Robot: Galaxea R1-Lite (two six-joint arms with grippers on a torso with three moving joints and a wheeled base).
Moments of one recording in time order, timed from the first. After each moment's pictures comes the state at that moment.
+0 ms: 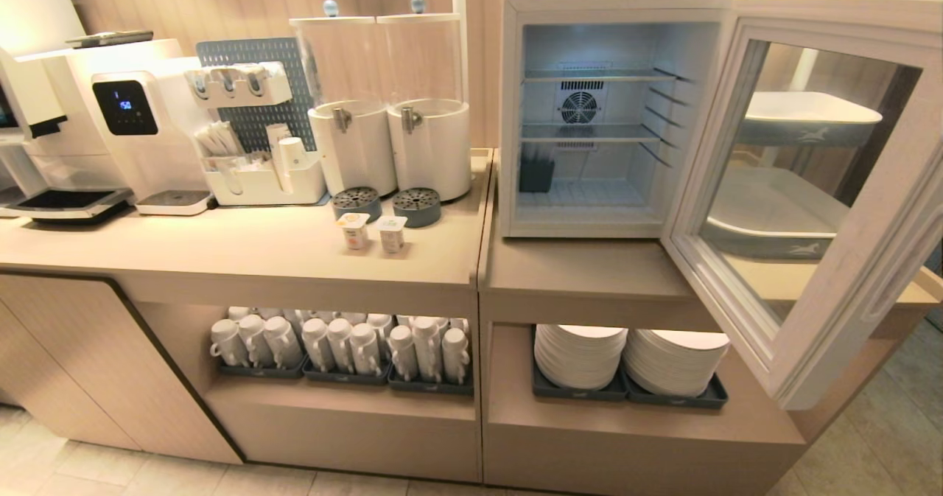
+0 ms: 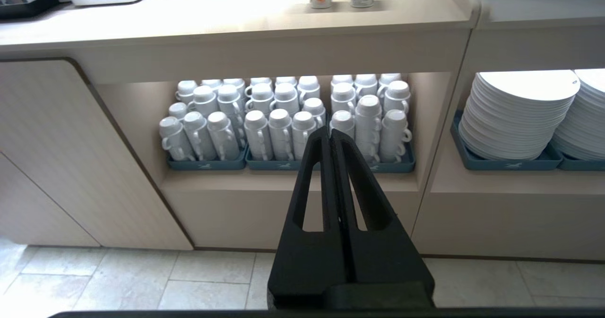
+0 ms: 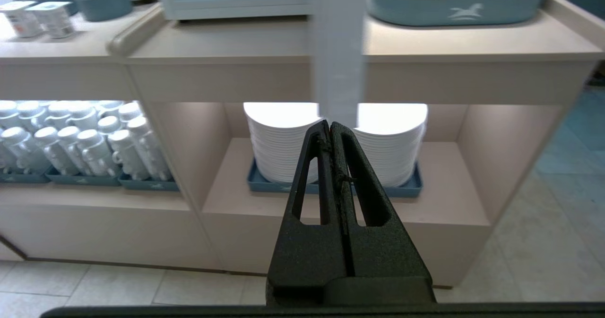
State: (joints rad) left arm 0.01 0.00 0.00 0.01 -0.02 0.07; right arm 0.00 0.00 0.00 0.00 0.00 0.00
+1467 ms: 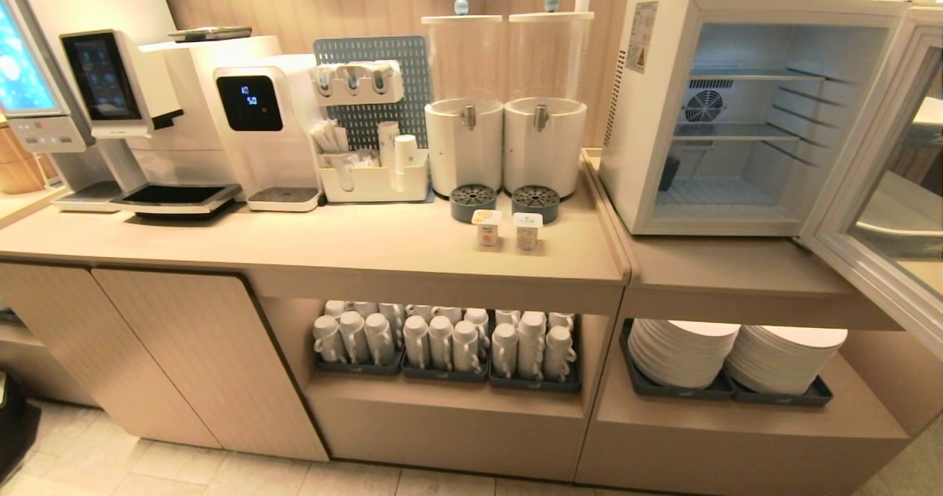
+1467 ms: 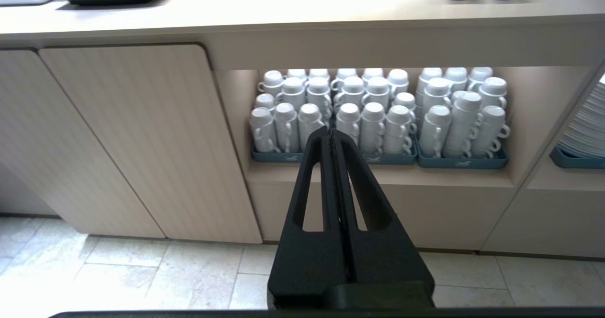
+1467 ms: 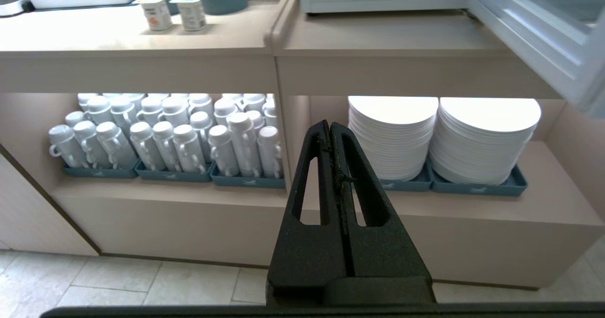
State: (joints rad) left arm 0.01 0.00 0.00 0.00 -0.02 0.05; right arm 0.00 0.00 0.00 0.00 0.00 0.00
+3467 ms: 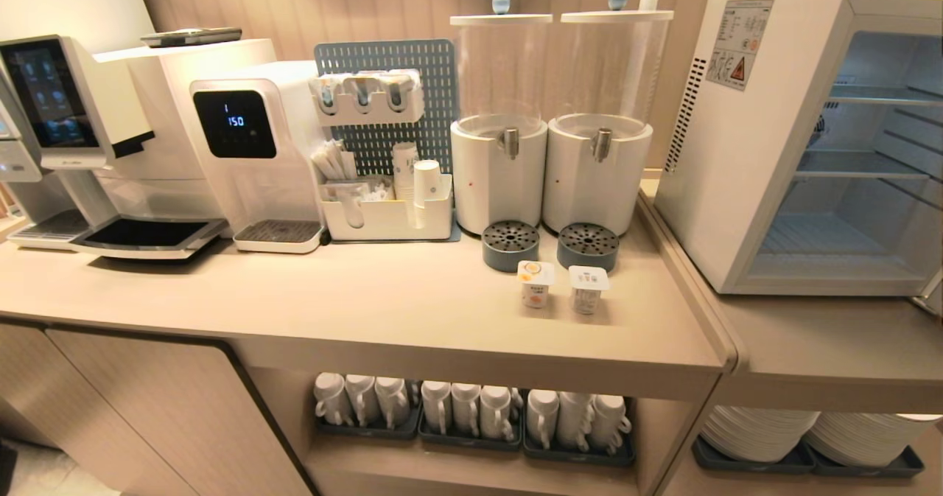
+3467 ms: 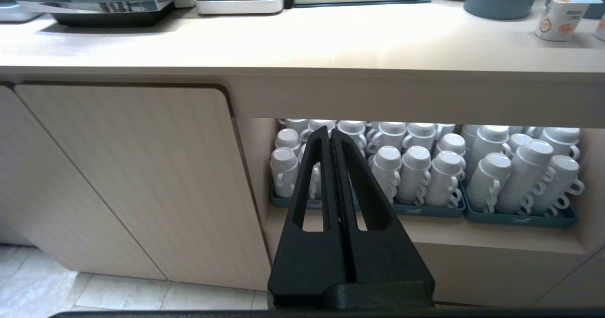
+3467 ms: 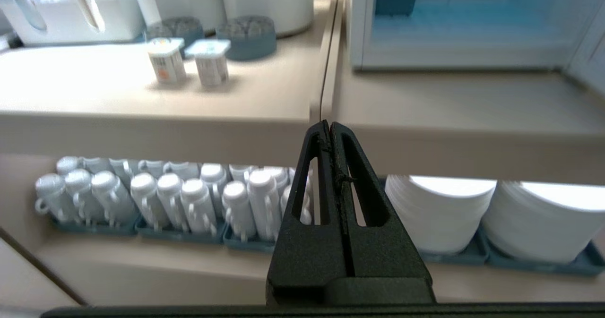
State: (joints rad) left arm 0.01 0.00 0.00 0.01 -0.01 0.02; right arm 0.00 0.00 -0.07 0.02 0.01 -0.01
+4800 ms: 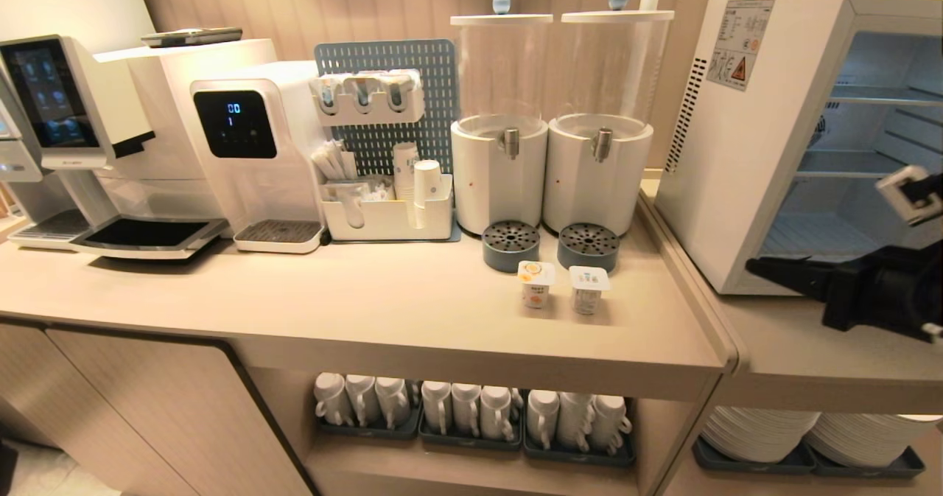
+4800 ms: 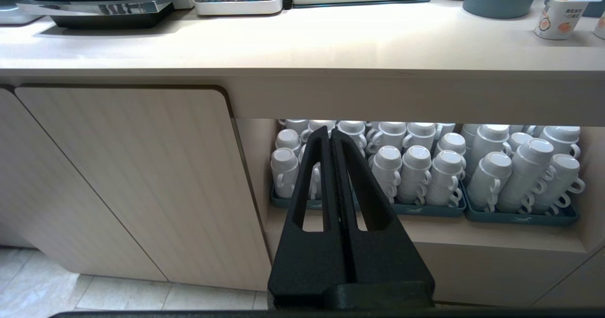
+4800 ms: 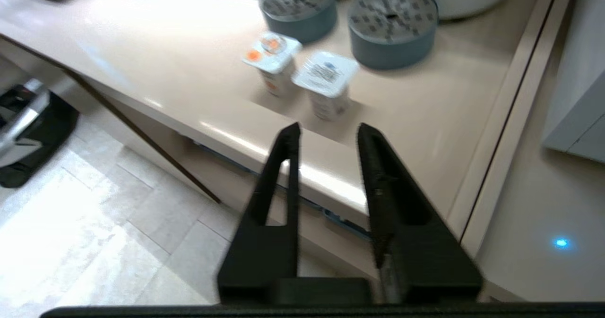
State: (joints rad) left arm 0.01 0.00 0.00 0.00 -0.01 0.03; right arm -0.02 1.44 -0.58 -0.54 0.51 -0.01
